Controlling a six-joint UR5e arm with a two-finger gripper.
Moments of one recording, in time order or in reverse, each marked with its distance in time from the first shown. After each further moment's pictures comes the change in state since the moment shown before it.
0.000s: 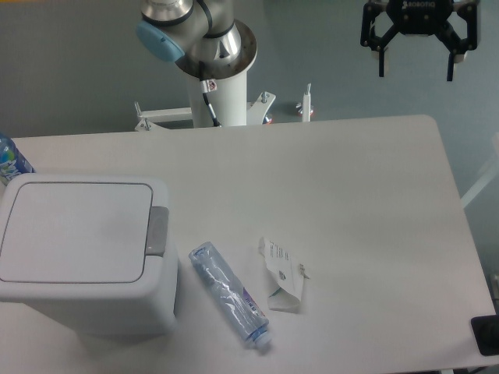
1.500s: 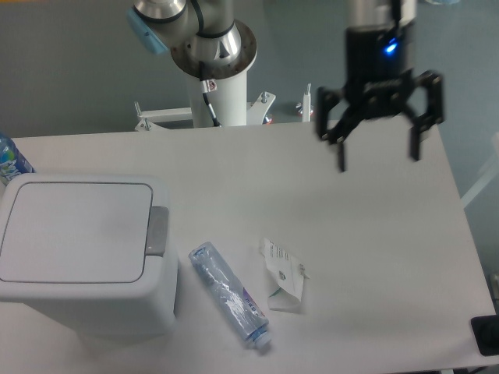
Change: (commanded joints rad) arm -0.354 -0.193 0.083 0.255 -0.018 -1.090
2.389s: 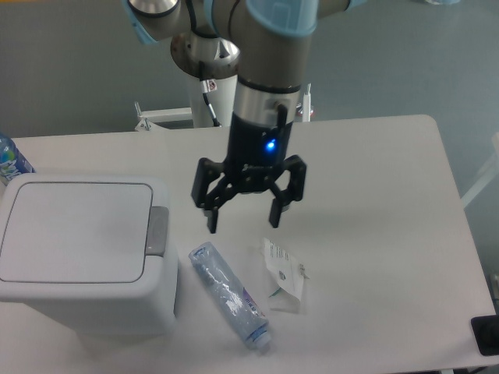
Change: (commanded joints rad) arm -0.143 -0.034 -0.109 0.003 -0.103 -0.238
